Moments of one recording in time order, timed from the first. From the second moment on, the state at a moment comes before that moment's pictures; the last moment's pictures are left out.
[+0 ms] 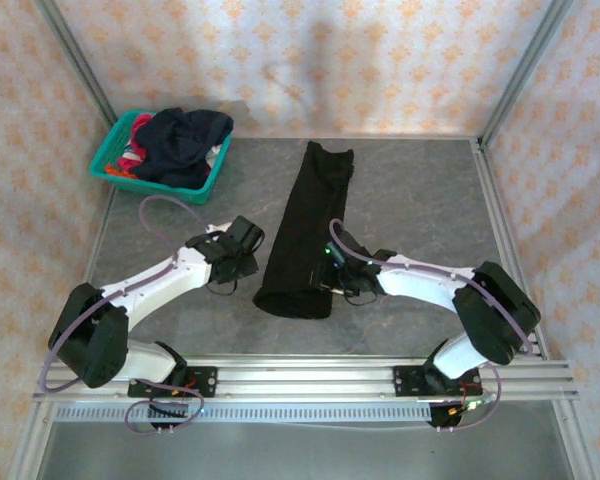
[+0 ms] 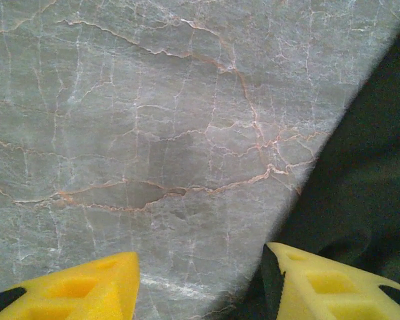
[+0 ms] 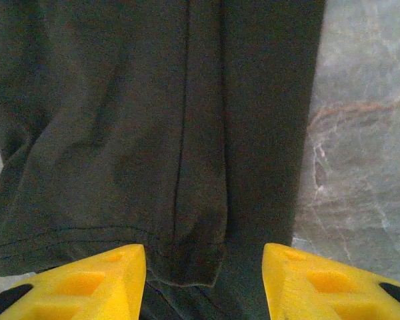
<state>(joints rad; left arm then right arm) -0.55 1.37 0.87 -0.72 -0.26 -0.93 0.77 1.52 0.79 -0.33 -0.12 0.96</state>
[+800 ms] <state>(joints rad) -0.55 1.36 0.84 -0.71 -0.26 -0.93 0.77 1.37 0.76 -0.33 -0.11 1.03</state>
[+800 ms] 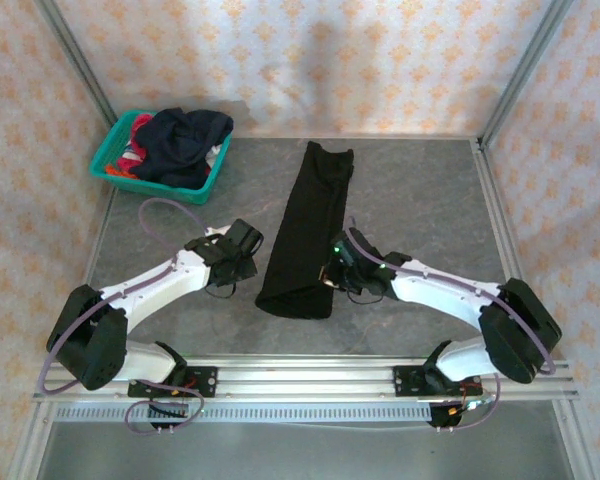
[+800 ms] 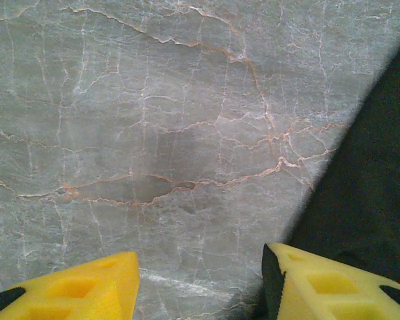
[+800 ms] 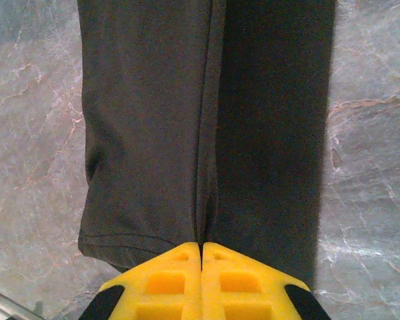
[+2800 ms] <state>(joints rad) -0.78 1.40 0.57 -0.26 0.08 -1.21 0.76 1.28 0.52 -0.31 -0.19 1.21</state>
